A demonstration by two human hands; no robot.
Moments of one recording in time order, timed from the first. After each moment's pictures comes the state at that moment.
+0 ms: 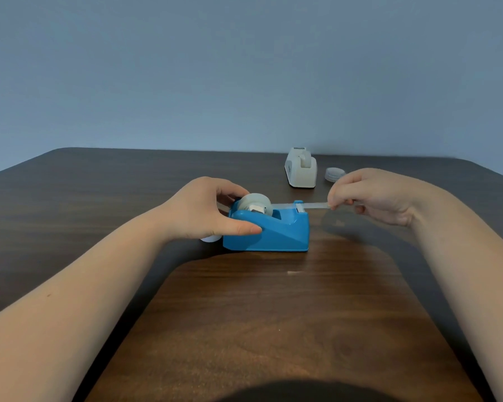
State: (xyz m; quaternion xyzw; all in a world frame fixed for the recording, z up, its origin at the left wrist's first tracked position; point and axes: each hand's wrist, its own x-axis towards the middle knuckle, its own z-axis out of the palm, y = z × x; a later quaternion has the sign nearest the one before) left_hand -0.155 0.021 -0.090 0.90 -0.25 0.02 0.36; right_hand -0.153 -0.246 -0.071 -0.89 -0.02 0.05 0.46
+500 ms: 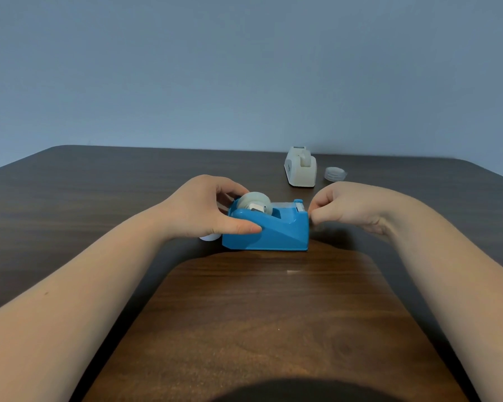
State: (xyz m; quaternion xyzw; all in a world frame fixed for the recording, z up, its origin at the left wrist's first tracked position) left_hand -0.153 0.020 -0.091 0.90 -0.24 0.03 0.36; right_hand -0.156 -0.219 -0.079 -0.94 -0.04 0.10 0.33
